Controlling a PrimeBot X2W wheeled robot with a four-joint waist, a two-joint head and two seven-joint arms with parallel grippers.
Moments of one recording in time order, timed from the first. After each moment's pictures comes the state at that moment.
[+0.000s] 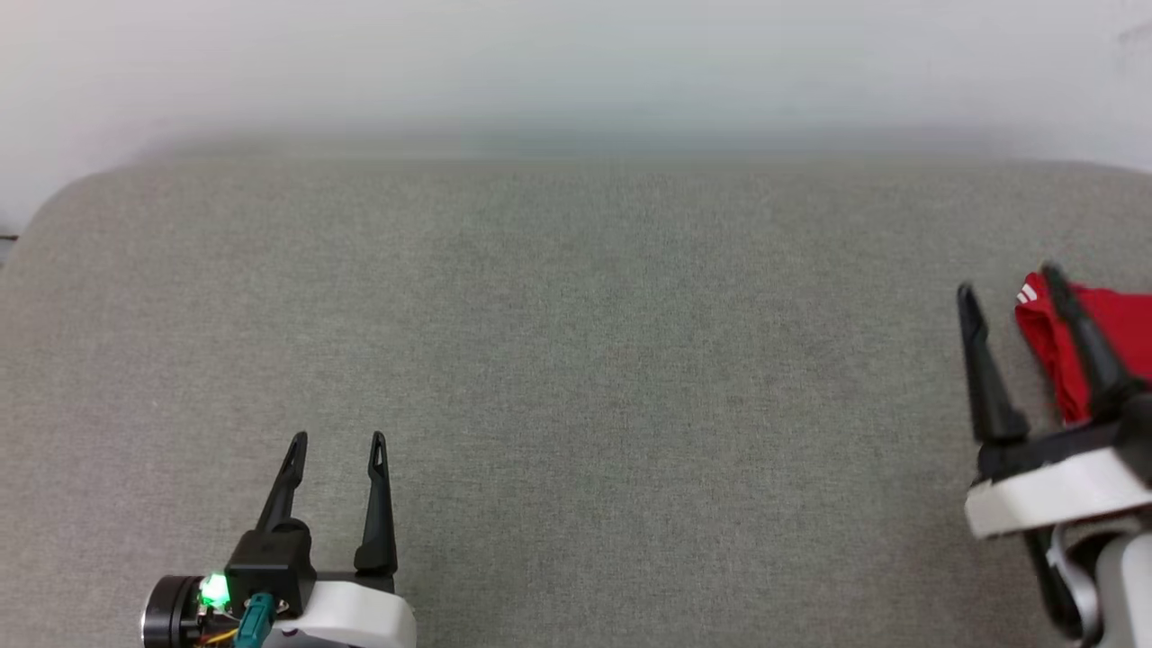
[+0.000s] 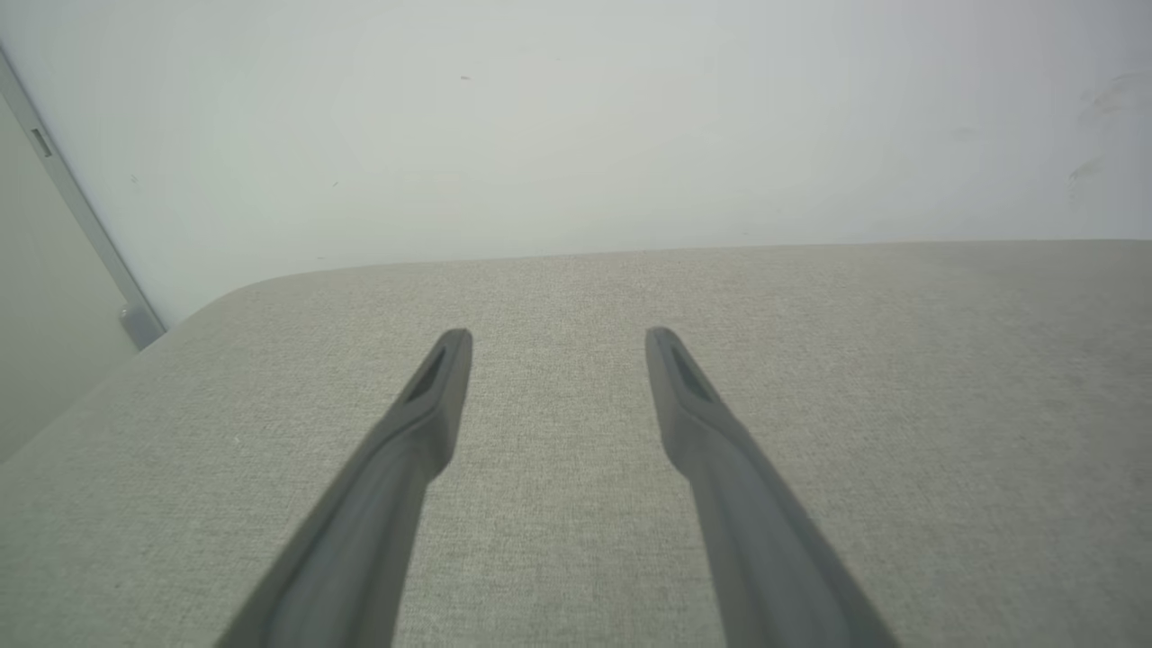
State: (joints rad) left arm 0.02 0.09 -0.07 0.06 -0.05 0.07 -0.26; right arm -0.18 -0.22 -0.02 0.01 0.11 0.13 -0.20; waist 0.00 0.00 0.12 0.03
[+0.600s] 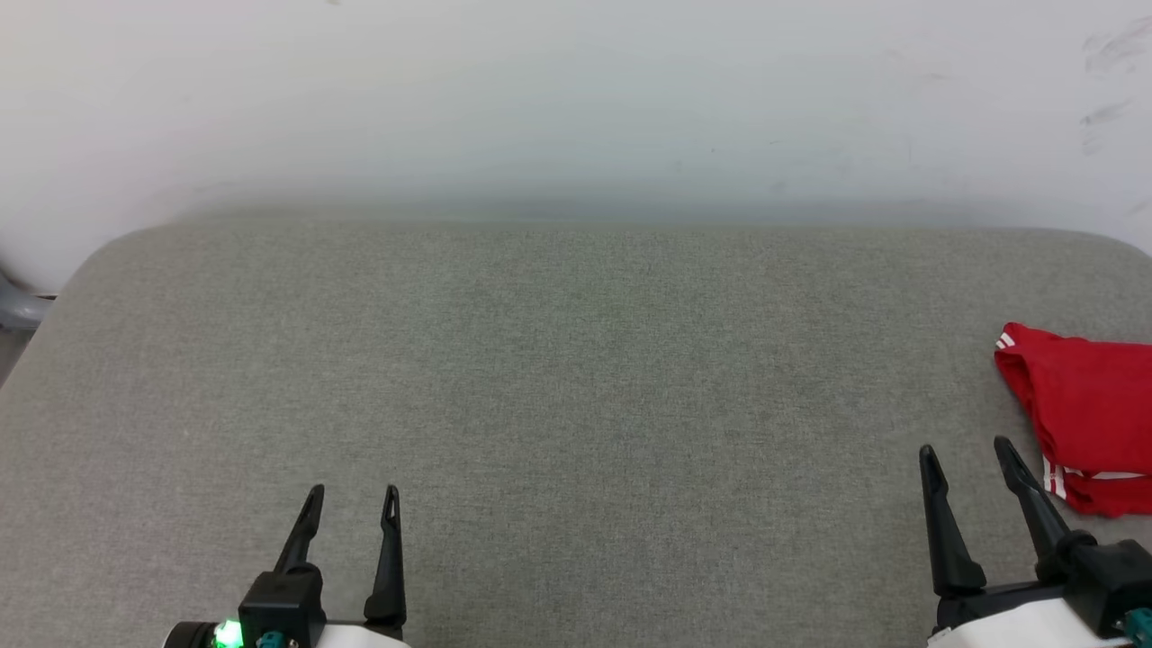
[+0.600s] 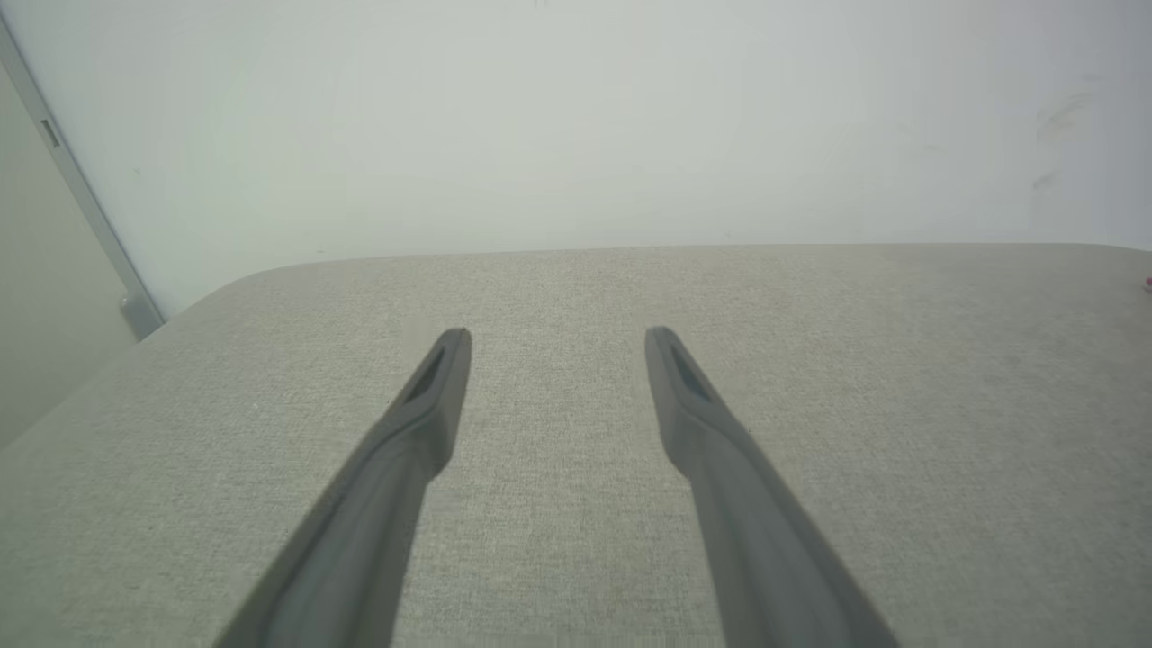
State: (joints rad) left arm 0.09 0.08 -0.07 0.09 -0.06 0.04 -0.26; right arm 0.10 -0.08 -0.05 -0.02 0.10 0.13 -0.22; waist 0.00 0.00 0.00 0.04
